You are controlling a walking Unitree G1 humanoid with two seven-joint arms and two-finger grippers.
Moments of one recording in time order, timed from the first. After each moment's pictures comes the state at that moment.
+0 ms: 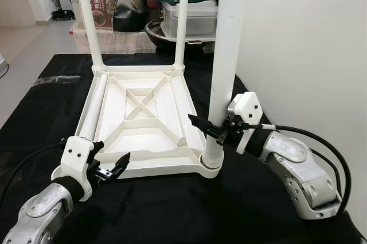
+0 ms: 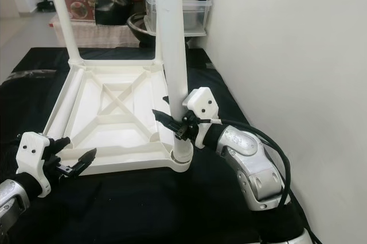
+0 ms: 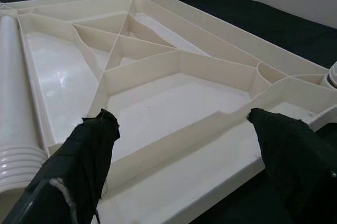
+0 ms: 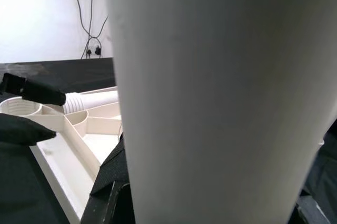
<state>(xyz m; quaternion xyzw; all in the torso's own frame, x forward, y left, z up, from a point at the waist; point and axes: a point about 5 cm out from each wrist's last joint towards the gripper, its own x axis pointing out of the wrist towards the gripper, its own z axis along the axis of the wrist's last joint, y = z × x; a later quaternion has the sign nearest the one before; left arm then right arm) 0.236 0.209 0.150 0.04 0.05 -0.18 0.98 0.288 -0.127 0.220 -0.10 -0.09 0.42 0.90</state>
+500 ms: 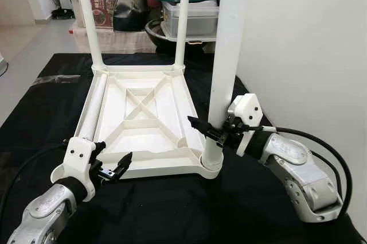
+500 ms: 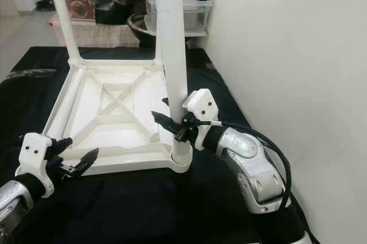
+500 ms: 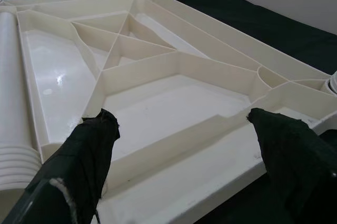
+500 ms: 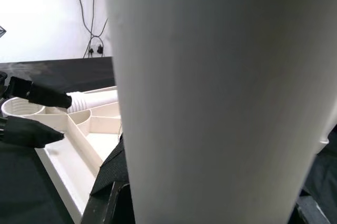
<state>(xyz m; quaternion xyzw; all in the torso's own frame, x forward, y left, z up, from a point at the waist) 0.237 0.206 0.149 0.03 0.04 -0.17 0.98 0.283 -0.123 0.218 -0.10 -0.08 0.43 0.89</state>
